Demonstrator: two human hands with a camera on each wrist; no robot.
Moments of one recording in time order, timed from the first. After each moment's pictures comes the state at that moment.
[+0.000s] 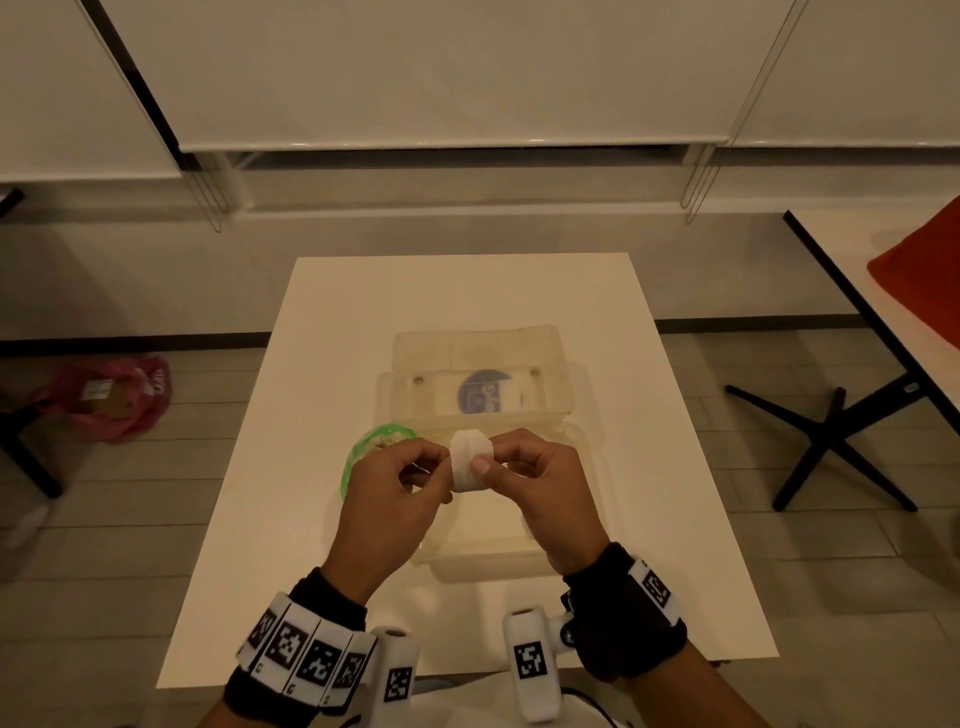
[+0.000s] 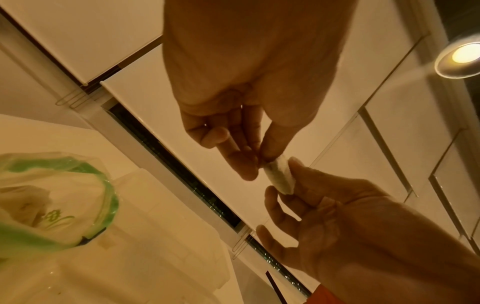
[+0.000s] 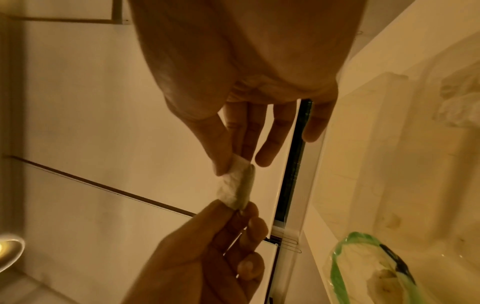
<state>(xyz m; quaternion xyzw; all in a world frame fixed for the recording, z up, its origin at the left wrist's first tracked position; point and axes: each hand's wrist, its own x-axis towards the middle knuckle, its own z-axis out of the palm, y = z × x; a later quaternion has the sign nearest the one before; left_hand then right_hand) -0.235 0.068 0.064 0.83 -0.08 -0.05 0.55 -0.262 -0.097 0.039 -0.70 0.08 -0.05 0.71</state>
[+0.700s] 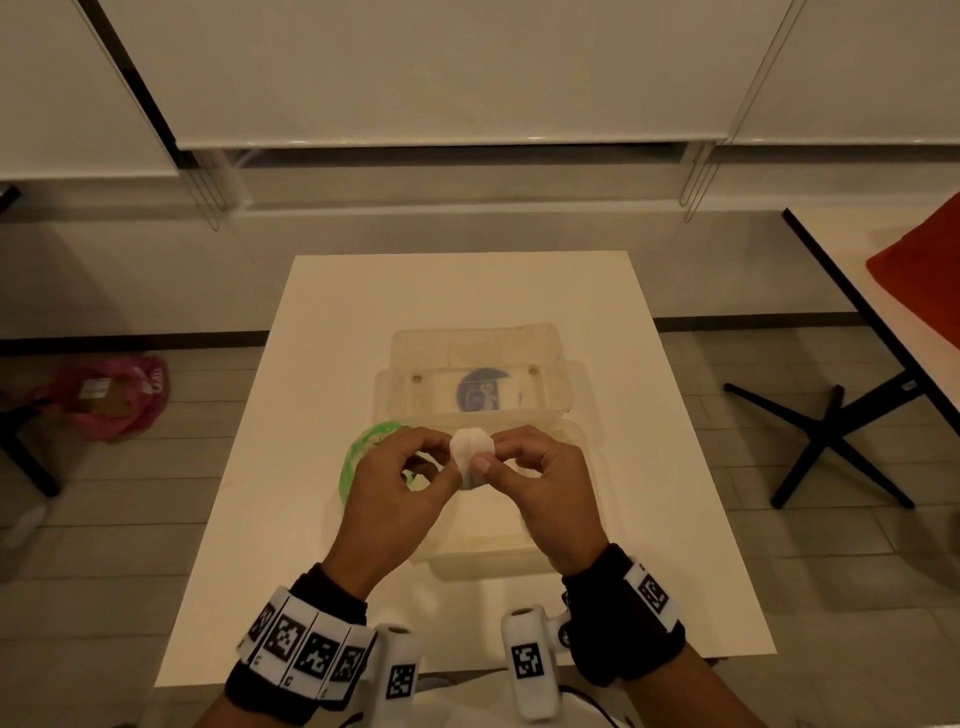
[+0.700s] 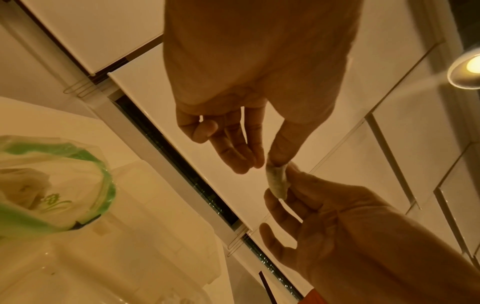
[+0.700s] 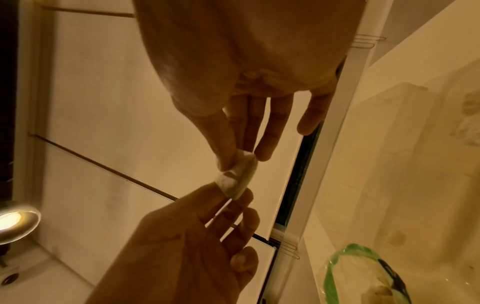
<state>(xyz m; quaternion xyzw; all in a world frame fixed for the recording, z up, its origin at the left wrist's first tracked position) -0.232 0.067 0.058 0.83 -0.10 -0.04 0.55 -0.267 -0.099 0.043 -0.73 0.08 -0.09 0.67</state>
